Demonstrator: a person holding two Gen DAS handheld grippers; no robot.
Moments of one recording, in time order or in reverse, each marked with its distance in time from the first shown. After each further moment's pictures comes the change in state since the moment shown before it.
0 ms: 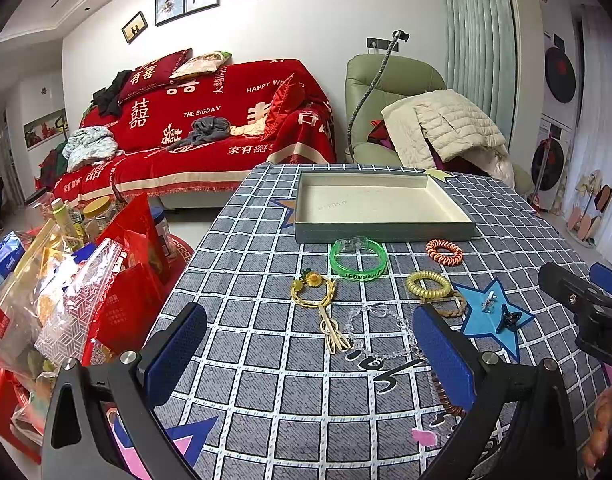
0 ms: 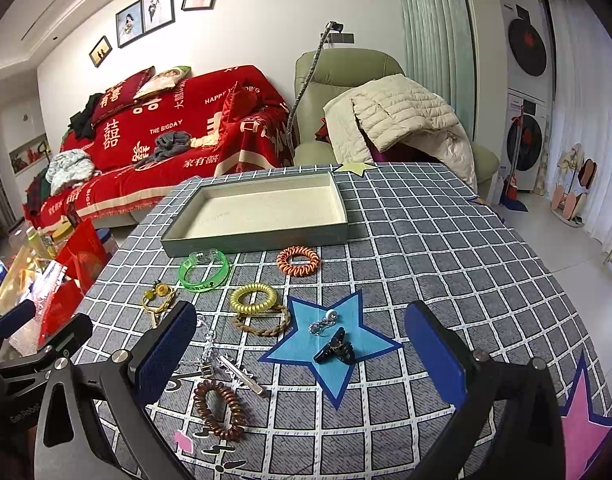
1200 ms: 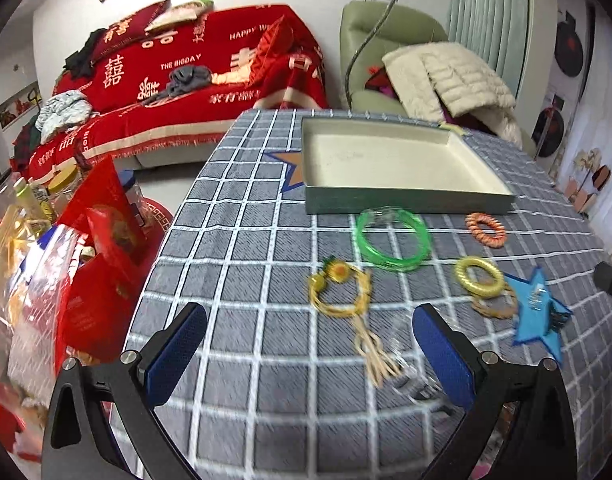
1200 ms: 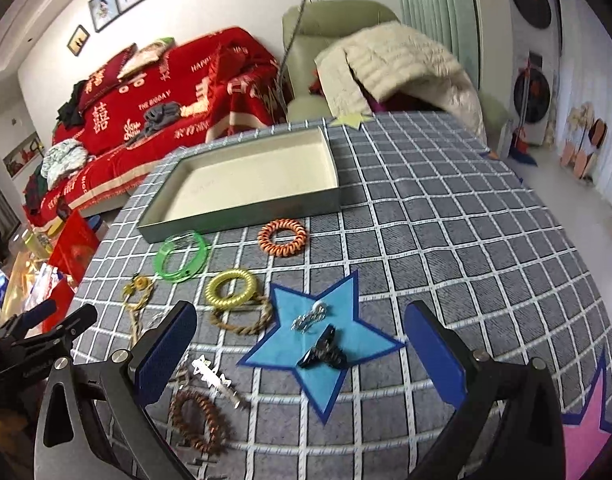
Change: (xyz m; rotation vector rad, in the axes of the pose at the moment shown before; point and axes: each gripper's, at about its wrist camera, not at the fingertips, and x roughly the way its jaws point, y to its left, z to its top) left arm 0.107 0.032 0.020 0.019 0.222 -0.067; right arm 0.069 -0.033 0.021 0.087 0.220 0.044
